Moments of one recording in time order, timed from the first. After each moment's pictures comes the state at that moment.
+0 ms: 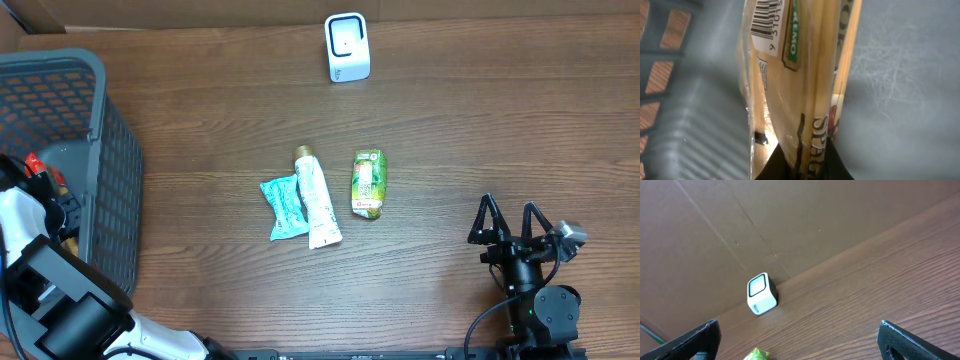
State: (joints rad) left arm 0.81 1.85 1.32 -0.79 -0.14 0.20; right arm 0.14 0.01 0.02 -0.02 0.11 0.54
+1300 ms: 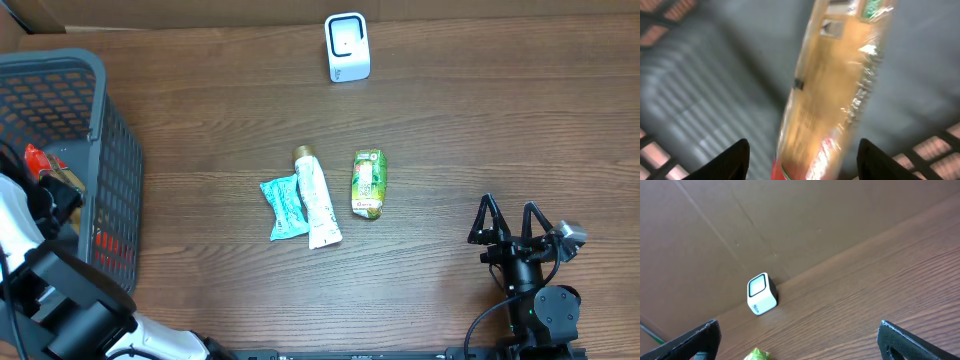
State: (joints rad) left arm 0.80 1.83 1.51 -1.06 -0.06 -0.24; right arm 0.14 0.01 0.02 -0.02 0.11 0.54
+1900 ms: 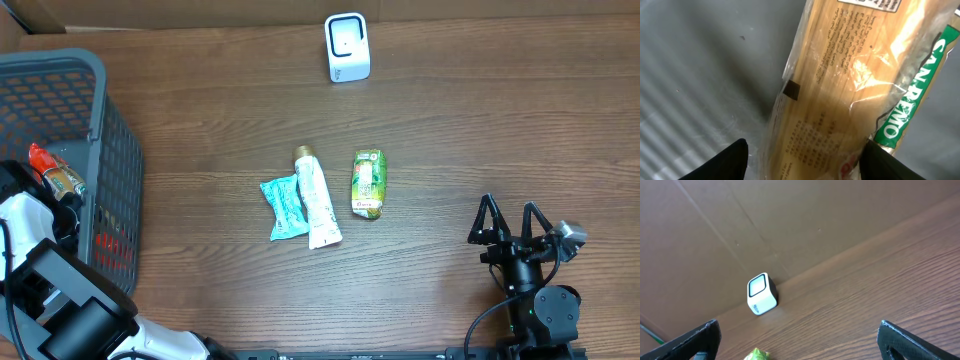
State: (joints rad) left arm 0.81 1.82 1.25 -0.78 -0.06 -0.24; right arm 0.14 0.01 0.02 -0.02 0.11 0.54
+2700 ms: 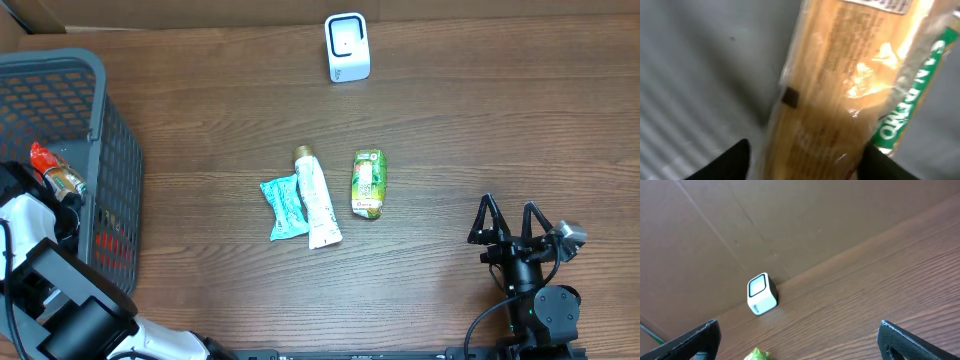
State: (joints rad) left arm 0.81 1.83 1.23 -0.75 -0.04 -0.24; right arm 0.14 0.01 0.02 -0.02 0.11 0.54
